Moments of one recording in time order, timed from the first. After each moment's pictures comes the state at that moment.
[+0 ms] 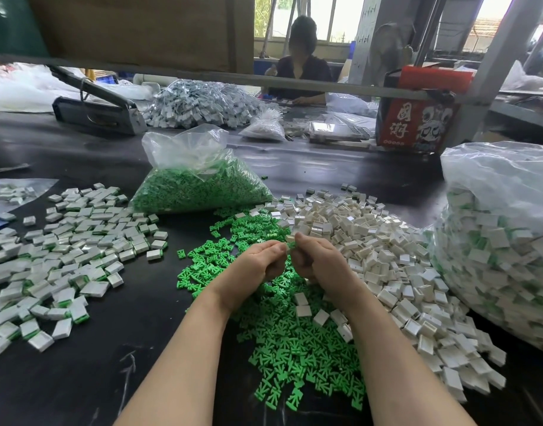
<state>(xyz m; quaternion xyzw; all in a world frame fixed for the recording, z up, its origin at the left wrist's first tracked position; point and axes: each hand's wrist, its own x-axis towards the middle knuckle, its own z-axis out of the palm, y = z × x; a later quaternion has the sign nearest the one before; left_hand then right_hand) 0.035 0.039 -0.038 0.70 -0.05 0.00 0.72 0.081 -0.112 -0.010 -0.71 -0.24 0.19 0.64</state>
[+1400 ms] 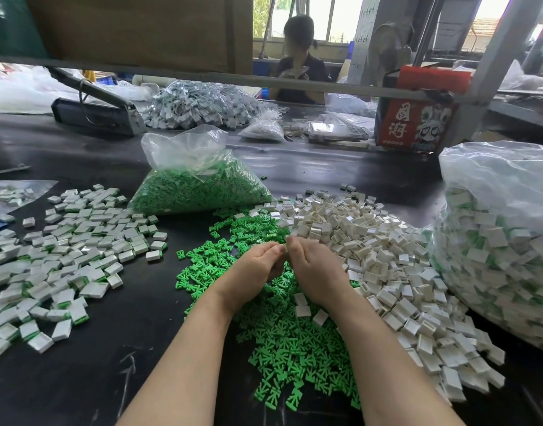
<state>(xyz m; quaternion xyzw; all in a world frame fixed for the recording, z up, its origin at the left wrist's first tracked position) 0.033 0.034 -0.036 0.74 -0.02 0.01 0.68 0.080 -0.103 -0.019 -0.88 -0.31 -0.03 0.37</state>
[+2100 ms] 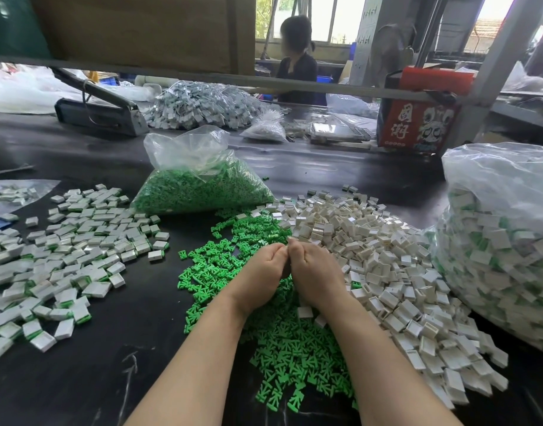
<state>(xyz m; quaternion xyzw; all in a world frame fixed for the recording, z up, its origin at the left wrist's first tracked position) 0.039 0.020 -0.039 0.75 0.01 0.05 0.66 0.082 -0.093 -0.031 -0.90 -0.25 -0.04 0.37</state>
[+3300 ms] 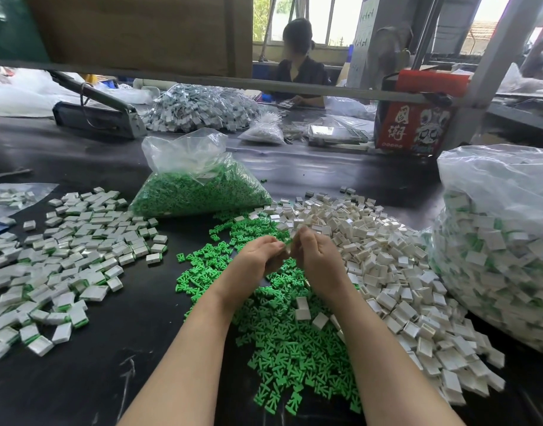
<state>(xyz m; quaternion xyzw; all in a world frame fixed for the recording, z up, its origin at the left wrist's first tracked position) 0.031 0.033 -0.025 0.72 0.02 0.04 0.69 0.088 -0.100 -0.021 -0.80 -0.24 -0.02 0.55</state>
